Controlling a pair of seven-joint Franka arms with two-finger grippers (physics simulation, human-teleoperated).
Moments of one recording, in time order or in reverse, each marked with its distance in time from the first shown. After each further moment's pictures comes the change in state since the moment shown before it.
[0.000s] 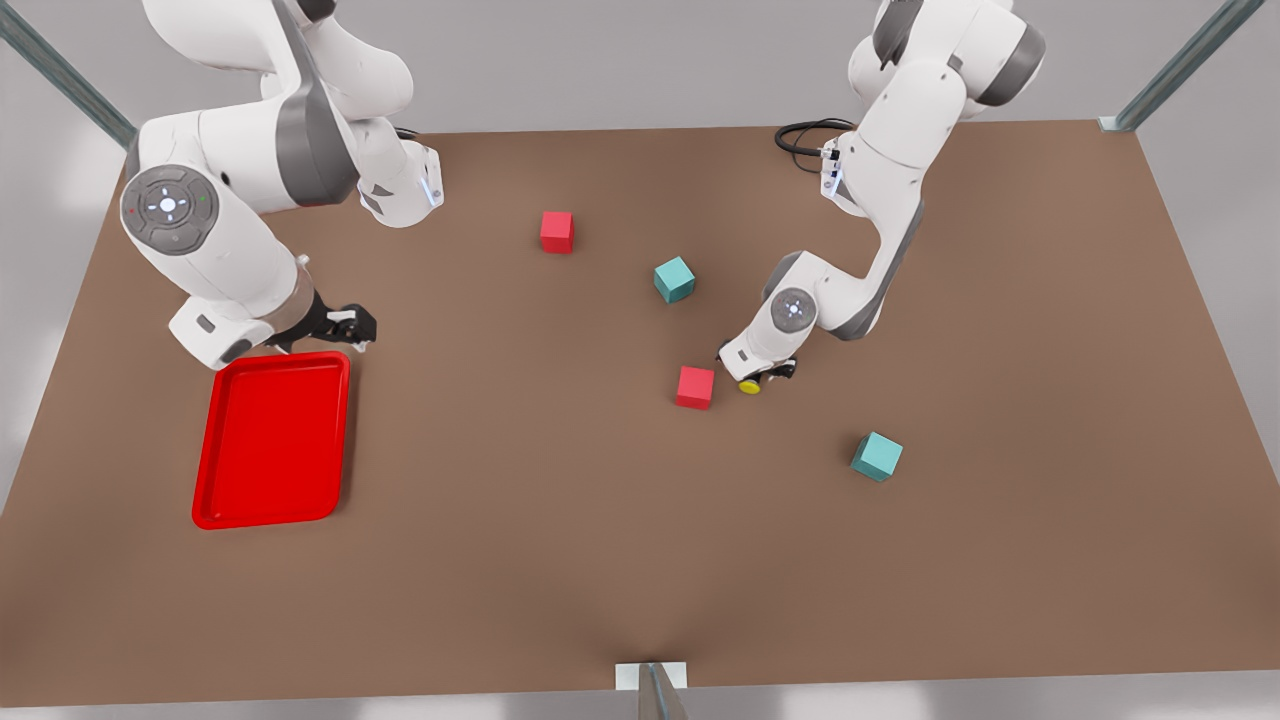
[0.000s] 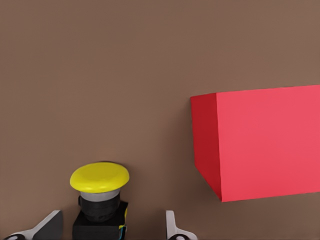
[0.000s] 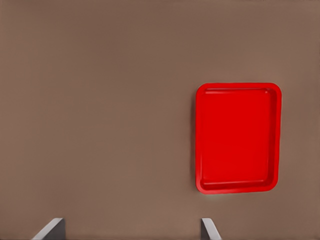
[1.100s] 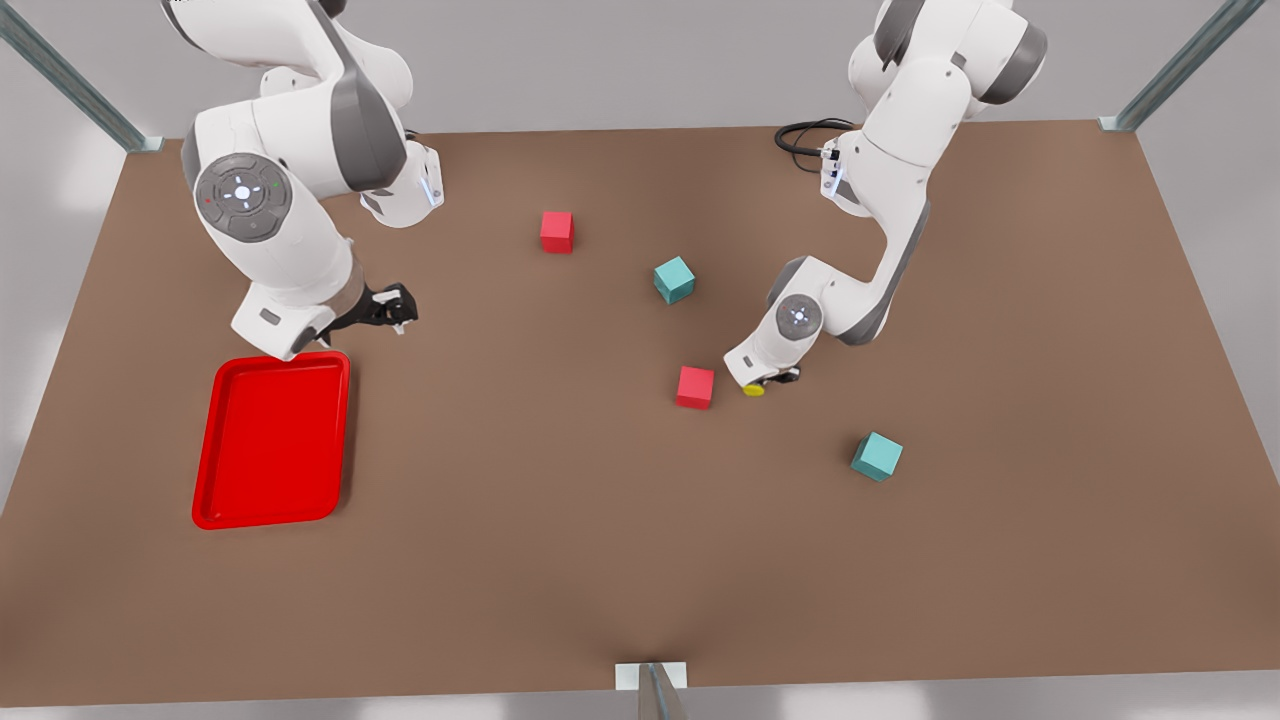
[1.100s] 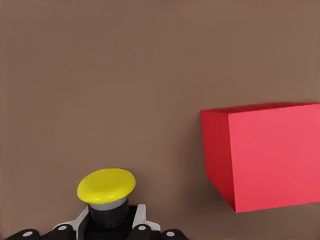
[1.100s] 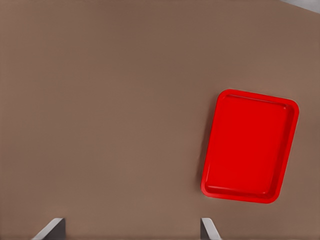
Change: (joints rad) left arm -0.004 -0.010 0.027 0.042 0.005 -0.055 0.043; right arm 0.093 0.018 -0.002 0.023 -0.005 -0.033 -0.086
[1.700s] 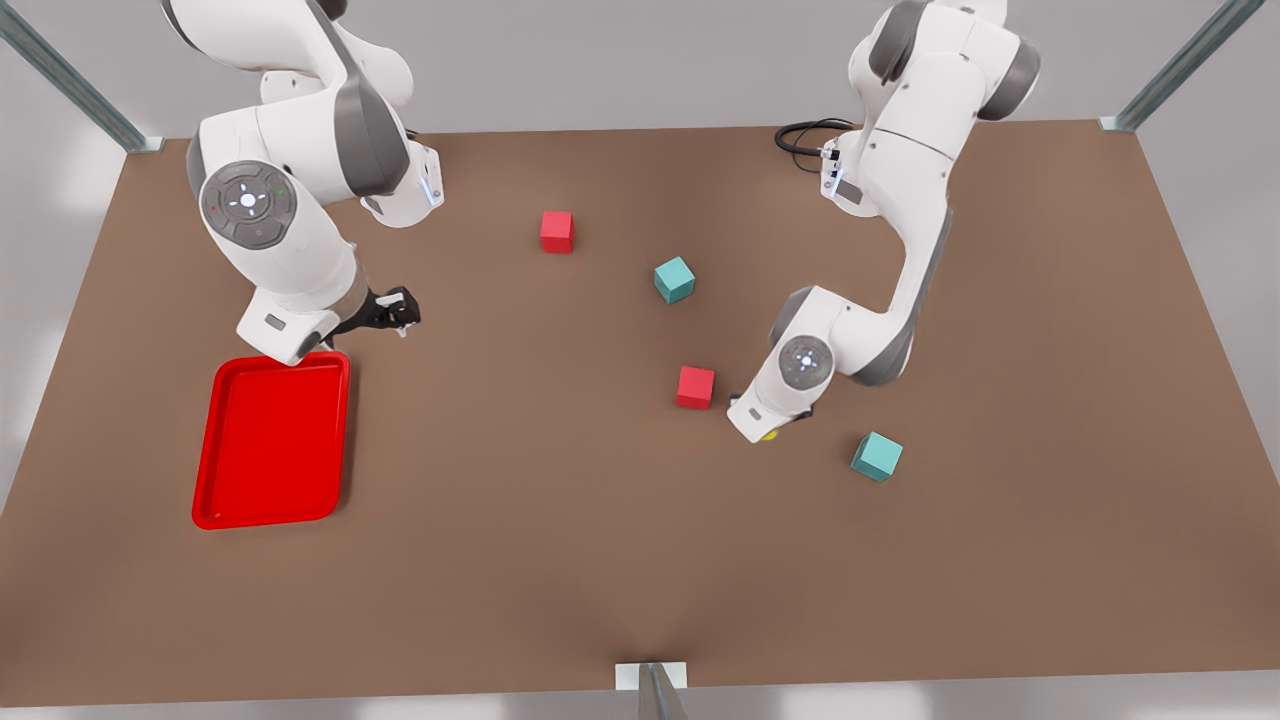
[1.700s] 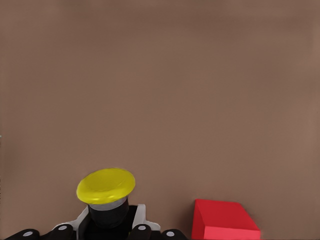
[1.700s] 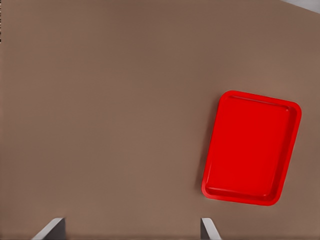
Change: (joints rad) left arm -0.025 0.111 0.060 0.558 0.031 -0.443 -0.212; right arm 0.003 0.009 0.000 0.004 0.002 0.002 -0.010
